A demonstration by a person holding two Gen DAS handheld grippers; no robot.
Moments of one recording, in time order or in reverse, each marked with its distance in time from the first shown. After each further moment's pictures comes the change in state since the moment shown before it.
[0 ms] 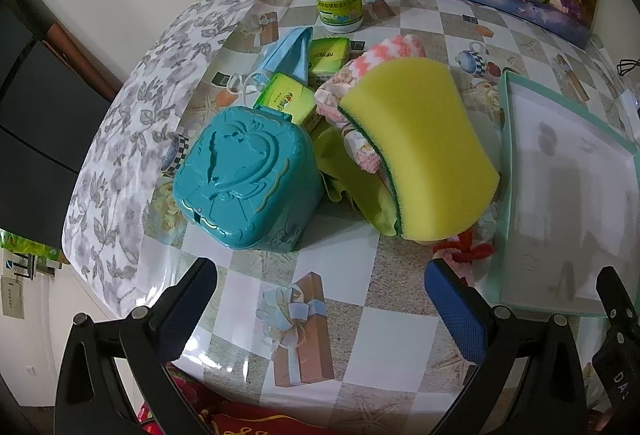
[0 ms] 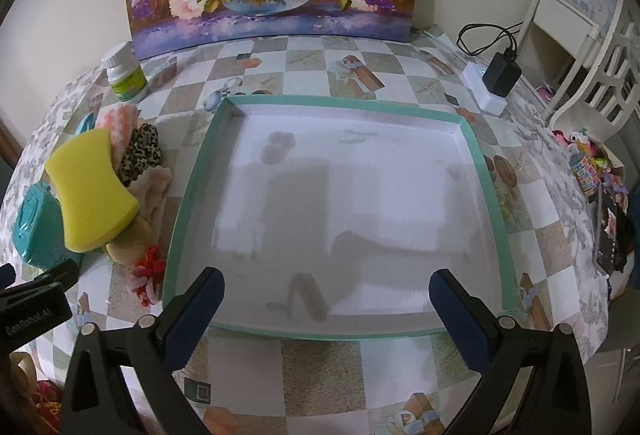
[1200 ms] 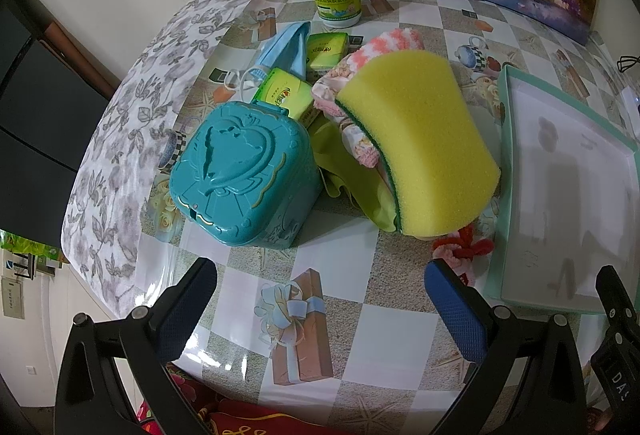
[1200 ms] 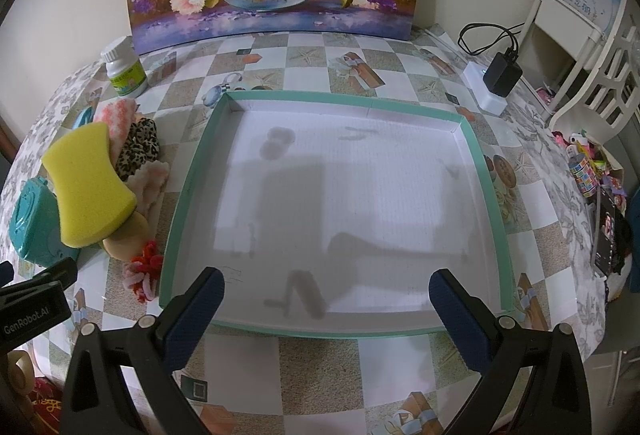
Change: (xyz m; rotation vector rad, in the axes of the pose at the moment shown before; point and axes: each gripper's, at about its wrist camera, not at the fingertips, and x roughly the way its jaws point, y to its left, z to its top) left arm 0.002 0.000 0.000 0.001 0.011 -0.002; right arm 0.003 0.001 0.002 -0.007 0.009 -0.006
